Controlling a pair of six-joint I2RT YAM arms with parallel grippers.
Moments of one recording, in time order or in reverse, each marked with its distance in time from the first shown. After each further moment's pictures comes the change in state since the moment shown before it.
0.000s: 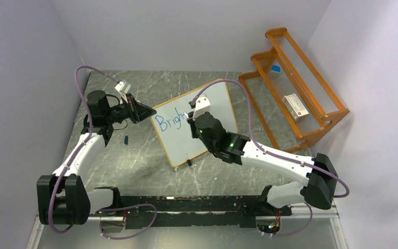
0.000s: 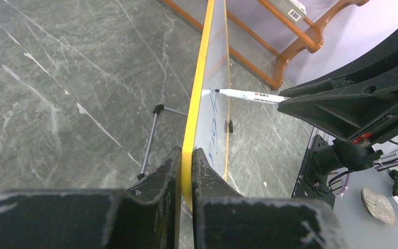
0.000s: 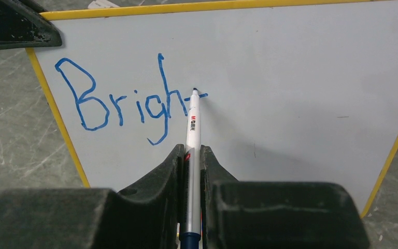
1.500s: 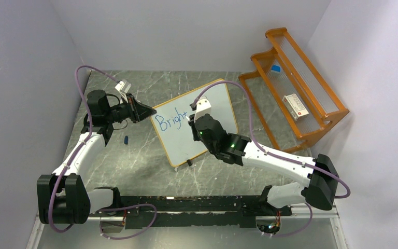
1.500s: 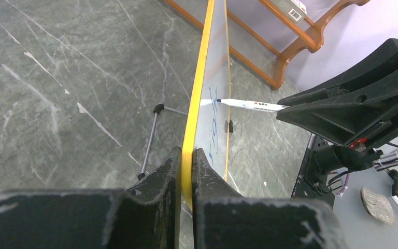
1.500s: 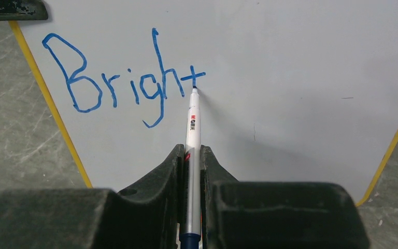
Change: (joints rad) left arm 0.000 0.006 0.008 -0.010 -0.001 0.004; right arm 0.001 -0.009 -0.013 -0.058 -0.008 0.032
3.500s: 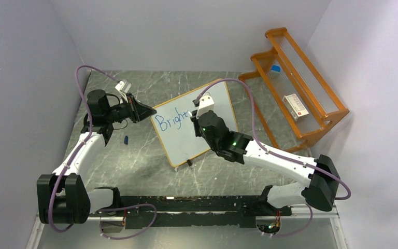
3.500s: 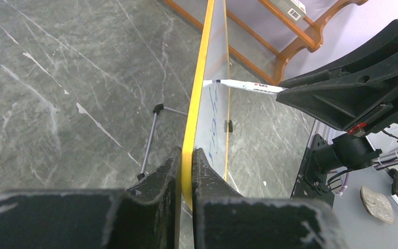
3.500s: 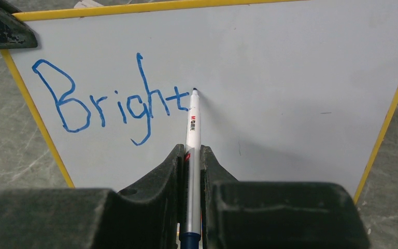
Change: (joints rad) left arm 0.000 0.002 0.003 -0.003 0.003 0.003; right arm -0.035 -0.010 -0.003 0.043 0.004 -0.038
